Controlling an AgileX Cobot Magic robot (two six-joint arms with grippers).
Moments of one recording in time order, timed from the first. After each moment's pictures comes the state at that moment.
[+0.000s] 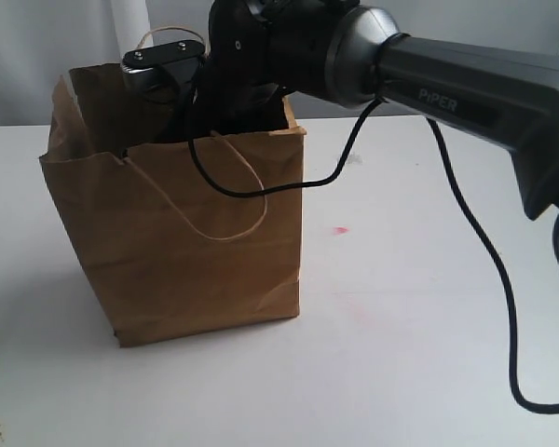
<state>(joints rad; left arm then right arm) -0.01 0.00 0.00 0.23 0.32 -0.23 0.45 2.20 -1.98 0.15 0.90 -0.03</state>
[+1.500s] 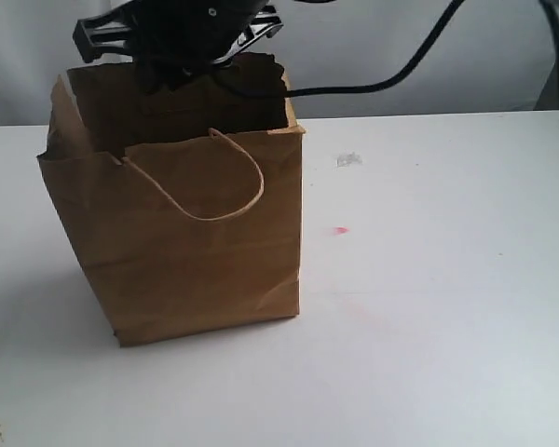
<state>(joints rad) -0.01 0.00 0.00 0.23 0.32 -0.23 0.46 2.00 -2.09 0.18 1.02 0.03</state>
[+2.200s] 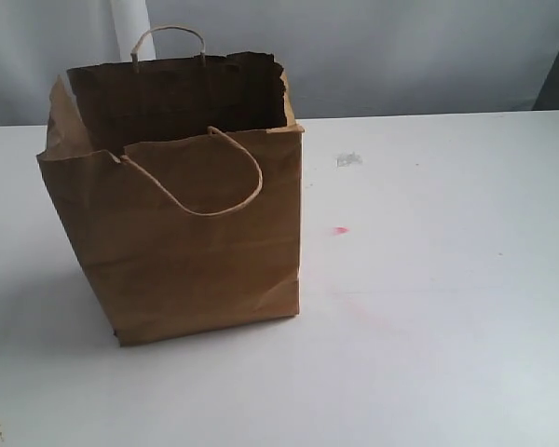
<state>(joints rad) -0.01 0.00 0.00 0.23 0.32 -0.23 0.46 1.55 -1.97 0.09 1.21 0.03</state>
